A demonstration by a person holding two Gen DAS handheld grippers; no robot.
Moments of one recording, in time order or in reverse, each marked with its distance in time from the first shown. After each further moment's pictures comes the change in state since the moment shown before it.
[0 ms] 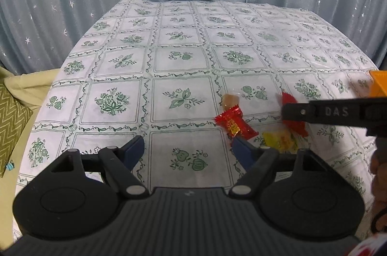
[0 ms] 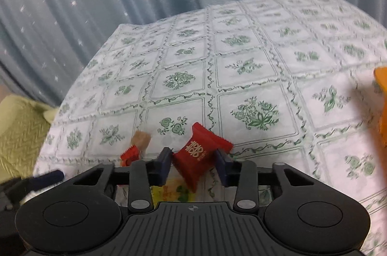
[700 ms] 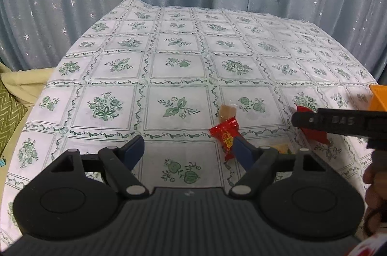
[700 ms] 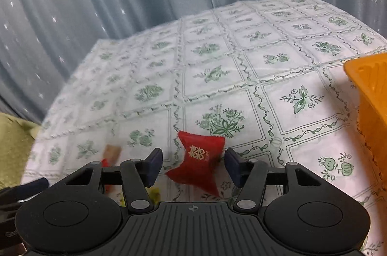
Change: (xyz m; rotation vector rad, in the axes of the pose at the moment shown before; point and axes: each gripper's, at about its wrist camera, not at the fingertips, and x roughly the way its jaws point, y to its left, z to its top) left arm 0.009 -0.001 0.004 -0.055 -0.036 -0.021; right arm 0.003 -0.020 0.000 0.070 -0.059 -0.074
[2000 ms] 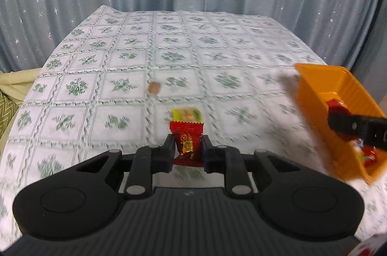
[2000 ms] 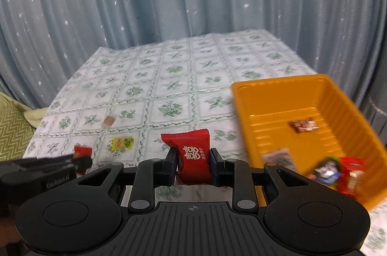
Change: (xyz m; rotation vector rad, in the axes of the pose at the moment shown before) left arm -0.110 -0.088 -0.040 0.042 0.000 -0.077; right arm -0.199 -0.033 -0.046 -0.105 -0.086 -0.111
